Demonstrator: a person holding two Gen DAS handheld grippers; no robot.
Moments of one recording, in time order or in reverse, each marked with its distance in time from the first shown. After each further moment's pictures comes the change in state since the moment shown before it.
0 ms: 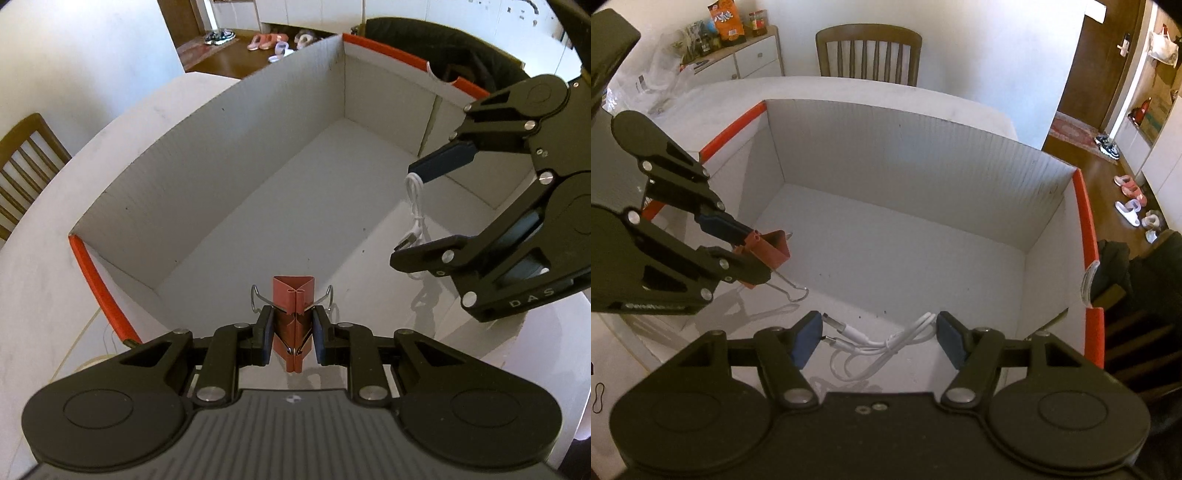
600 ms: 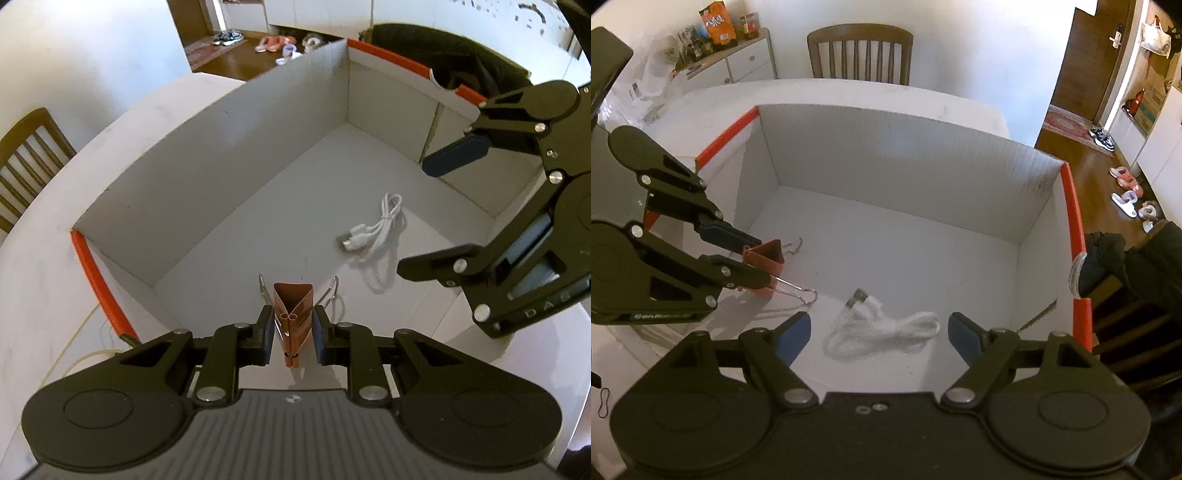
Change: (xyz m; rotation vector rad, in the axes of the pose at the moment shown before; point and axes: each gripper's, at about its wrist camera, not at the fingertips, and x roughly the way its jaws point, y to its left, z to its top) left arm -0.014 -0.002 -0.003 -0.038 -0.020 0.010; right arm -0.001 -0.002 -0.002 0.034 -0.003 -0.004
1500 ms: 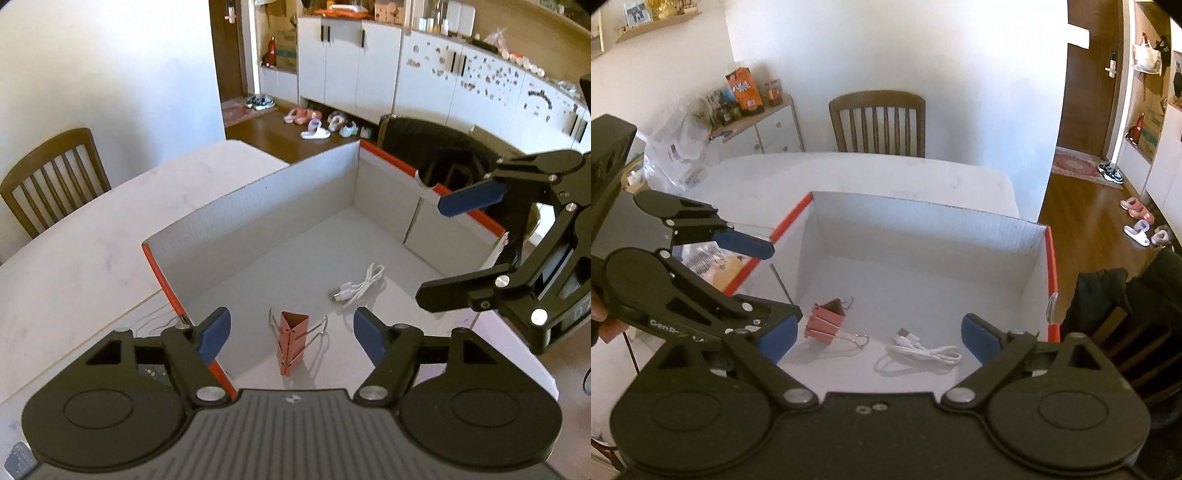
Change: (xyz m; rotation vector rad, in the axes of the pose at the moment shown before) left arm -0.077 0.002 -0.030 -0.146 -0.262 -0.003; right arm -0.078 0.009 -0.002 0.045 -0.207 0.088
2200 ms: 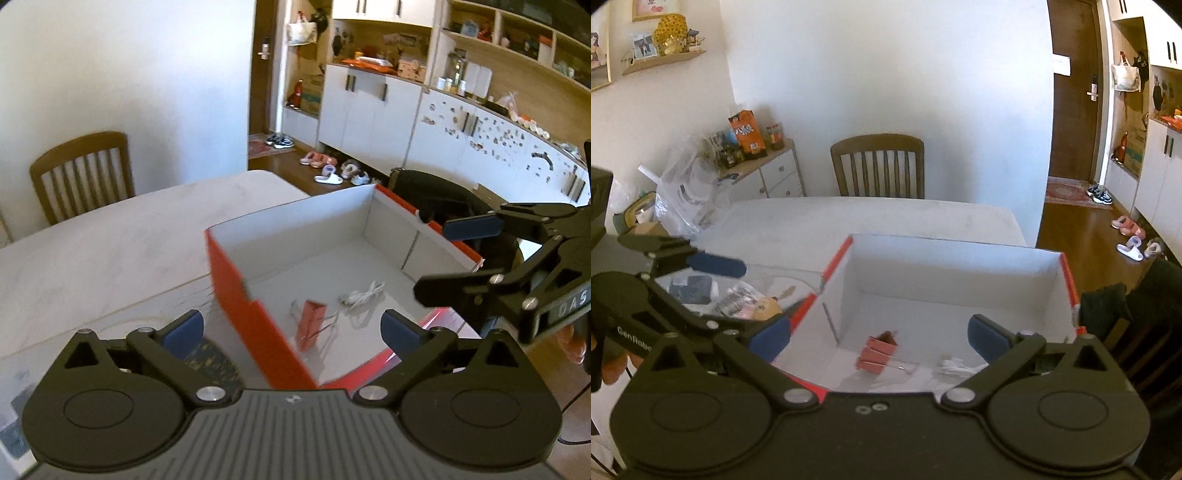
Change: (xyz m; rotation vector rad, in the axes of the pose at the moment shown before) left arm -0.073 0.040 -0.052 -0.138 -0.148 0.004; right arm -0.022 0.055 -0.004 0.047 -0.150 -0.021
